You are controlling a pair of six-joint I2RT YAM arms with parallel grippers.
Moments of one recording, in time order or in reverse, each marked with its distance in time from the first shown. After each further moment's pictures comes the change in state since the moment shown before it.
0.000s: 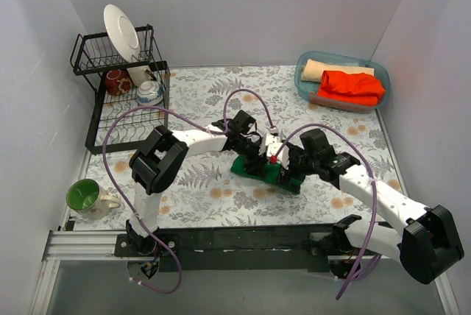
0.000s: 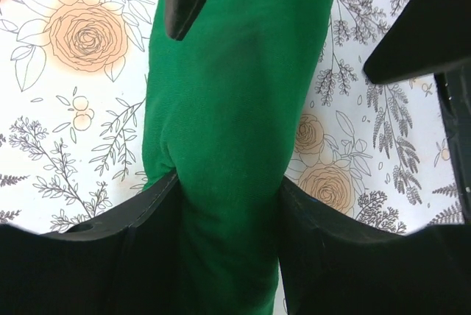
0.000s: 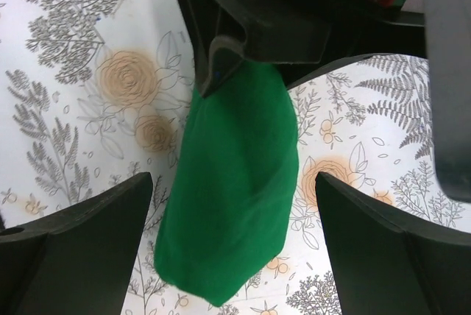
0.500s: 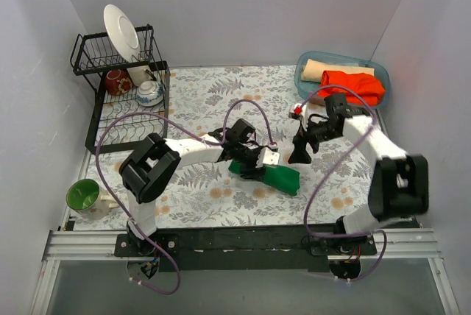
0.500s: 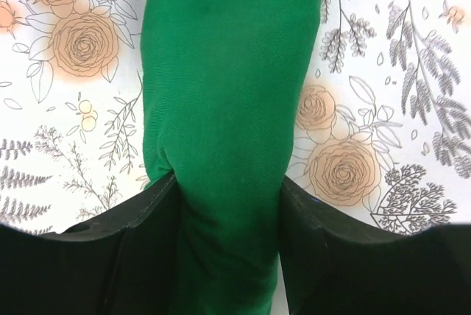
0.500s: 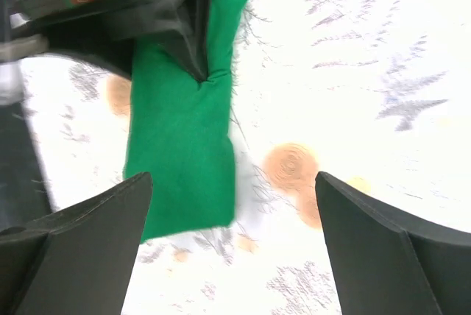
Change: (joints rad) left arm -0.058 -0.132 -0.175 0.125 -0.160 0.201; right arm -0.407 0.526 0.473 -0.433 -0.457 -0.150
